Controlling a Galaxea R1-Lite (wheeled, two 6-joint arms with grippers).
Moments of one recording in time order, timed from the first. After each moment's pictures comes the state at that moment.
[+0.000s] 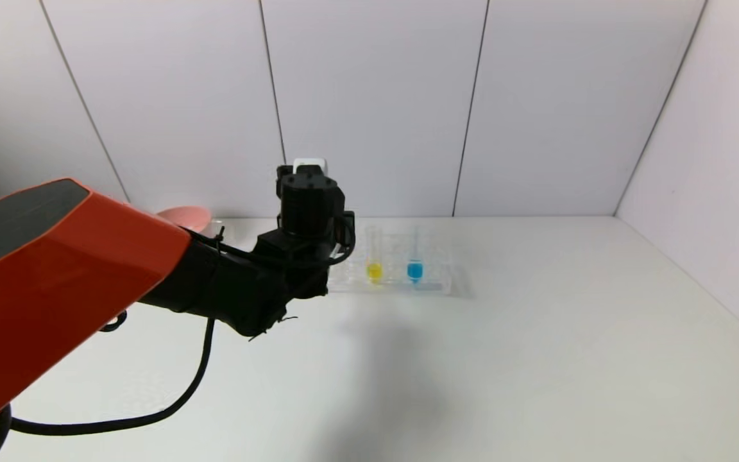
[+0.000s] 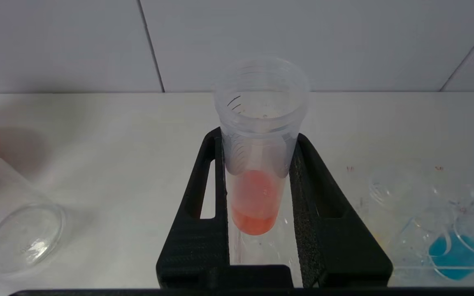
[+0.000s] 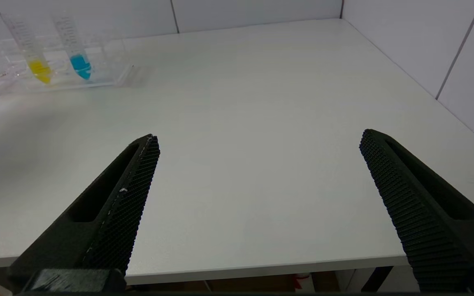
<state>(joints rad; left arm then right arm) -0.63 2.09 -1.22 -0.76 0.59 -0.13 0.00 0.00 0.00 0.00 -0.04 0.09</state>
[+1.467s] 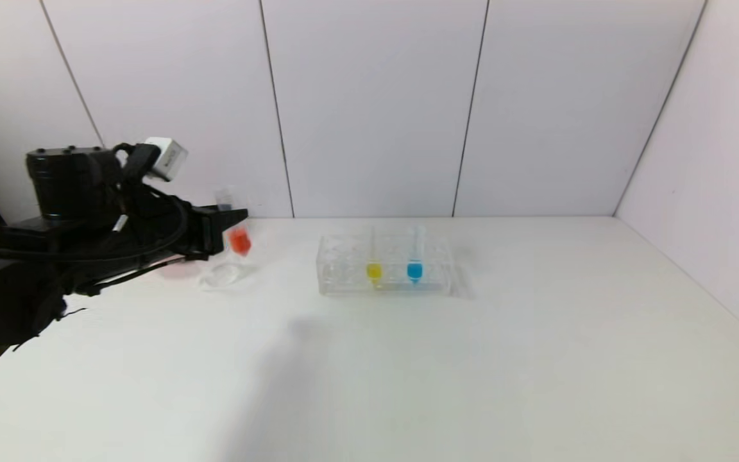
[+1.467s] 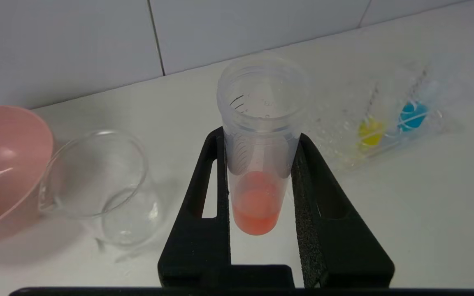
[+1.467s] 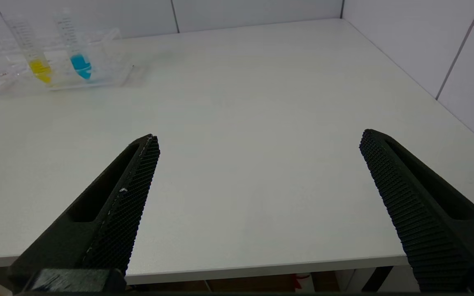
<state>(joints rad) -0.11 1.66 -0.81 -0.68 -0.36 0.02 0.00 0.00 0.00 0.00 -0.04 0.09</state>
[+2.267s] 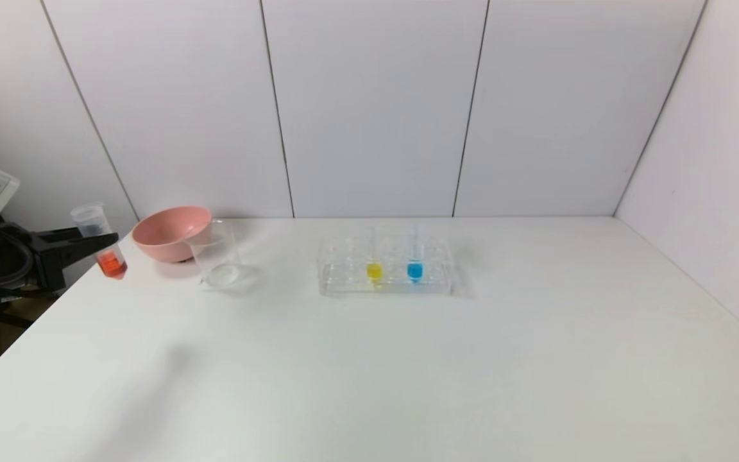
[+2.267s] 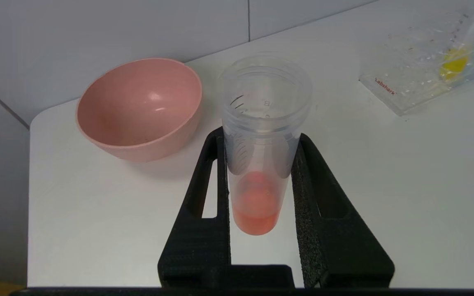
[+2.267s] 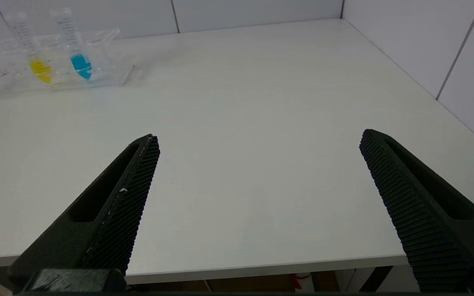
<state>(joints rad) 0.46 1.62 -0.71 -0.65 -0.87 0.28 0.00 0.00 0.00 0.00 -0.04 0.09</state>
